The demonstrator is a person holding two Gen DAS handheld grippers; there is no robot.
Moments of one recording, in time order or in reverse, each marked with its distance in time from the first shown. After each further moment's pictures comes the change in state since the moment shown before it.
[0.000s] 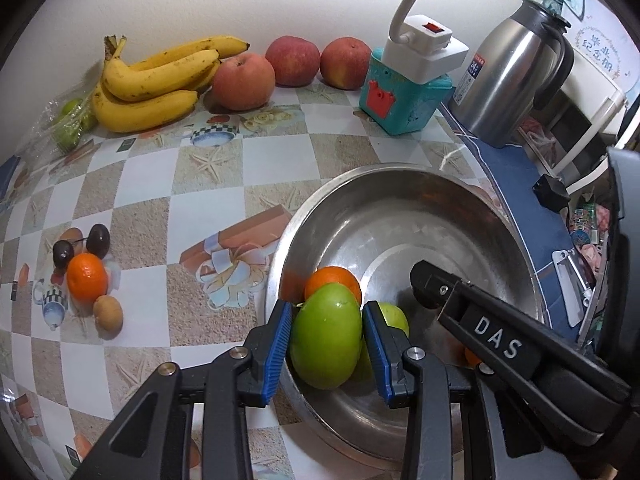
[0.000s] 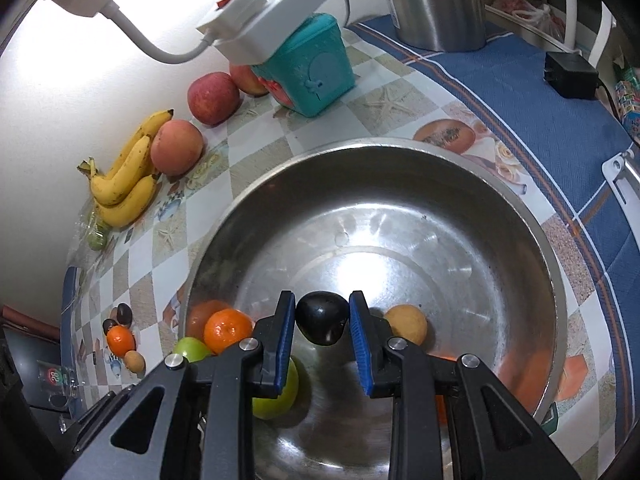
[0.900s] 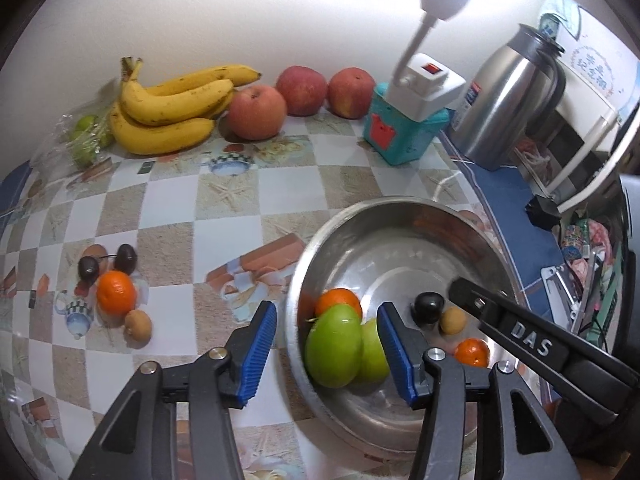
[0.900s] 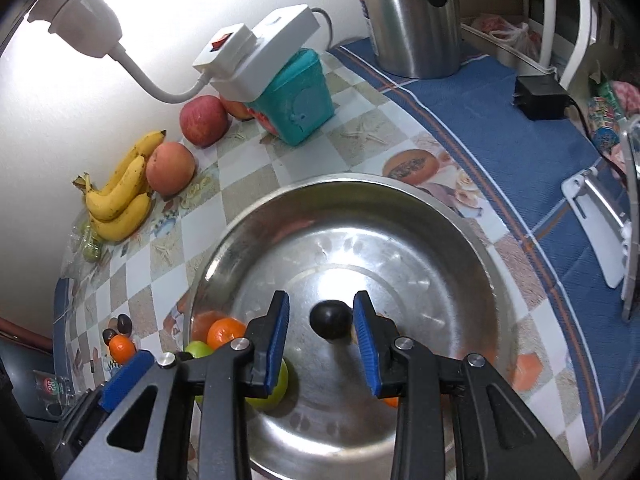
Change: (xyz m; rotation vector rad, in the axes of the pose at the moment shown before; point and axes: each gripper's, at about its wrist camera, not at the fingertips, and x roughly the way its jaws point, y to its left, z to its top) left arm -0.031 0.008 0.012 -0.016 -0.049 0.016; right arm -0.037 0.001 0.008 0.024 -0.015 -0.088
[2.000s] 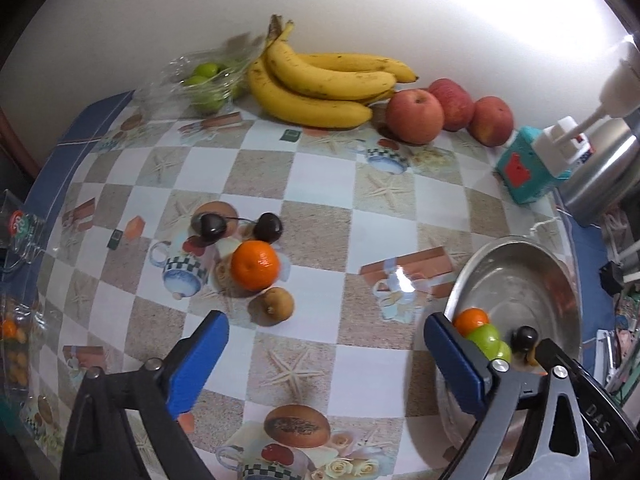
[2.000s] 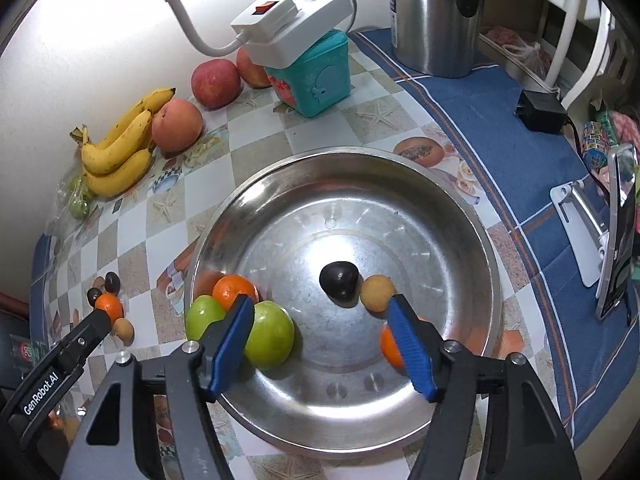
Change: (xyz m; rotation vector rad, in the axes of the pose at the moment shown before) left arm -0.016 0.088 -0.001 -0.253 0.044 0.237; right arm -0.006 0.028 -0.015 -0.119 0.058 -0.078
